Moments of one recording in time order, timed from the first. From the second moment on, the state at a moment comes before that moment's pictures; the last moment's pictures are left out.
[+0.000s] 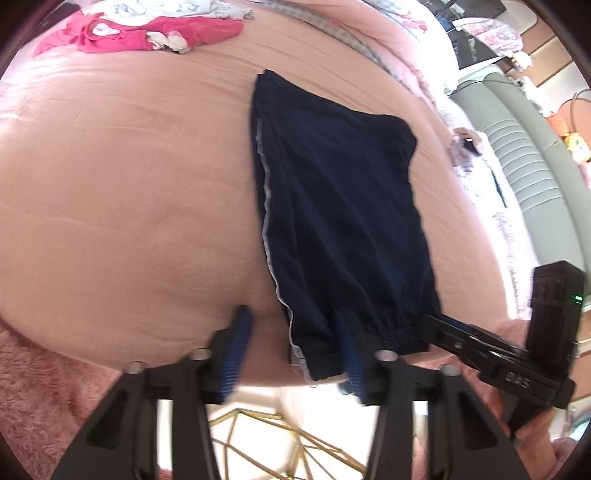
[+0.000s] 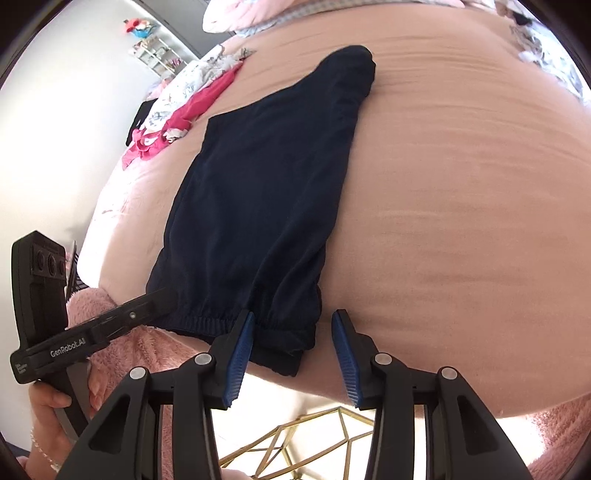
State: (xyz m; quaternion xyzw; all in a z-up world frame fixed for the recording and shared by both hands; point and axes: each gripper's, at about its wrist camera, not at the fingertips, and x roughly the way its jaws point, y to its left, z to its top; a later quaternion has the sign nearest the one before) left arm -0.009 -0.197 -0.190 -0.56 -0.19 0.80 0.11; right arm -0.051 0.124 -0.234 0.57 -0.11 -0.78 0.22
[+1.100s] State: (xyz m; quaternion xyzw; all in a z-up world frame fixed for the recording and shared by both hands) left arm 0.004 -0.170 -0.187 -0.55 -0.24 0.78 0.16; right arm -0.014 0.128 -0.187 0.54 -0.06 -0.82 0.19
